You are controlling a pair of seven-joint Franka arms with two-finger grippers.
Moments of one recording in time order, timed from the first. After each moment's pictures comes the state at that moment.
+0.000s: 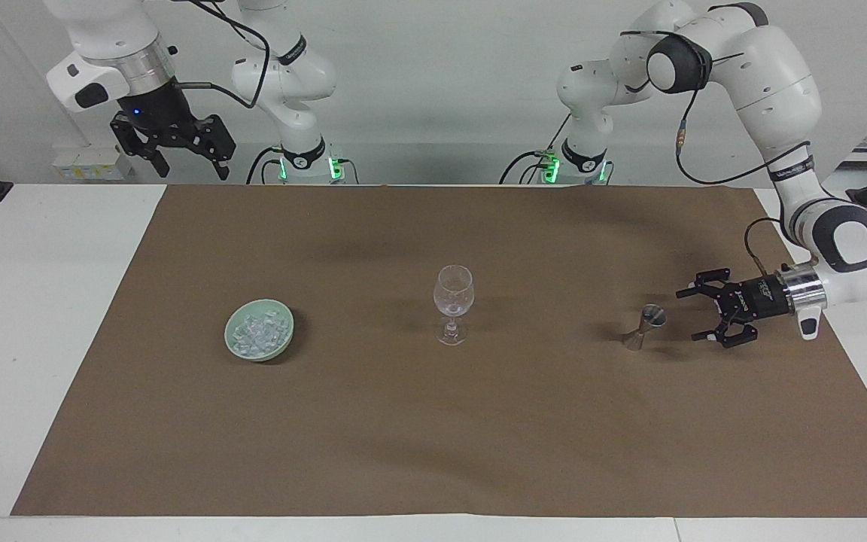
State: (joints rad) left arm 0.07 0.58 0.37 -1.62 -1.07 1.45 -0.84; right arm 0.06 0.00 -0.06 -1.44 0.00 1.41 0.07
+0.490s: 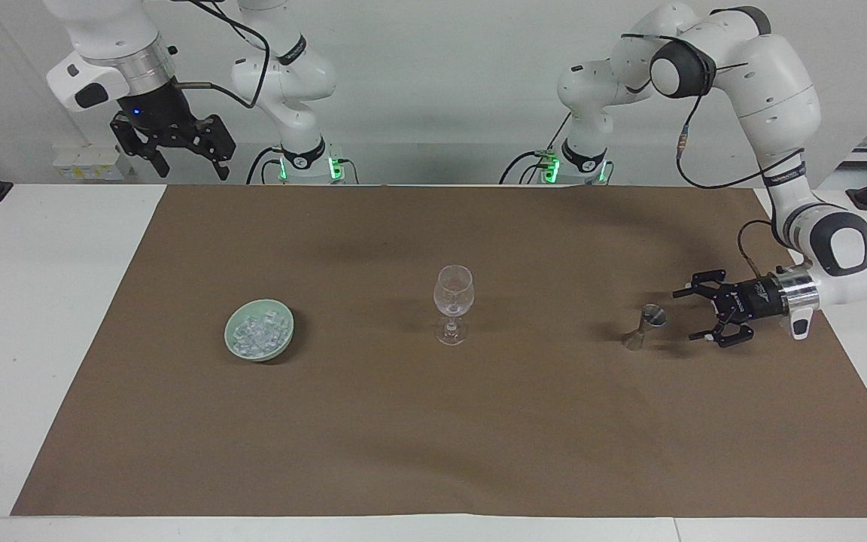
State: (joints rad) left arm 0.10 0.61 0.37 -1.65 -1.13 1.42 -0.83; right arm 0.06 0.00 -0.06 -1.44 0.00 1.41 0.07
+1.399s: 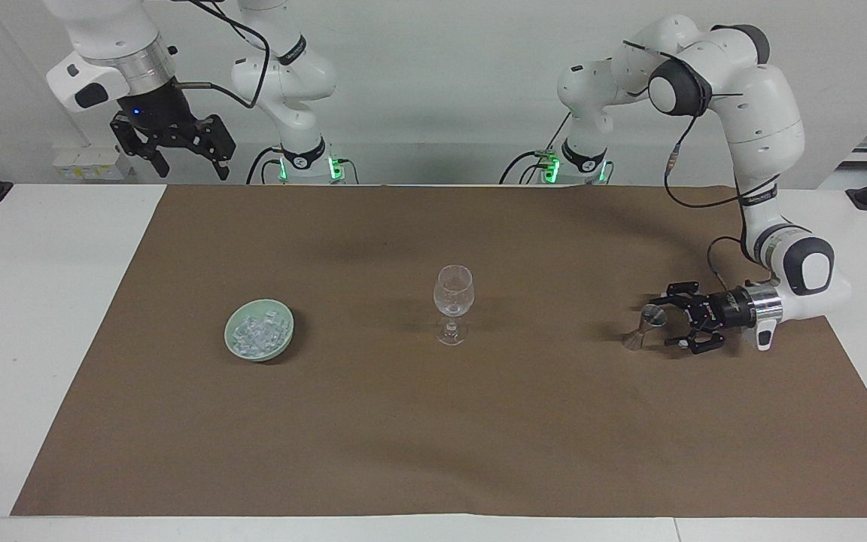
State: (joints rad) left arm 0.09 0.70 0.35 -1.72 -1.28 1.37 -0.63; right arm 0.06 0.00 -0.06 -1.44 0.00 1.41 0.07
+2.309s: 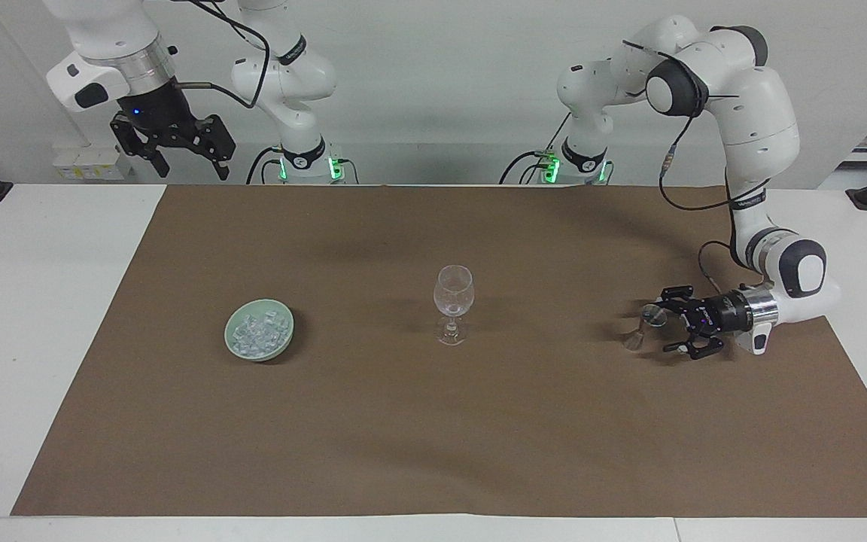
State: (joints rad) left arm 0.08 0.70 0.34 -1.72 -1.40 1.36 -0.66; right arm 0.06 0.00 -0.06 -1.44 0.00 1.41 0.07
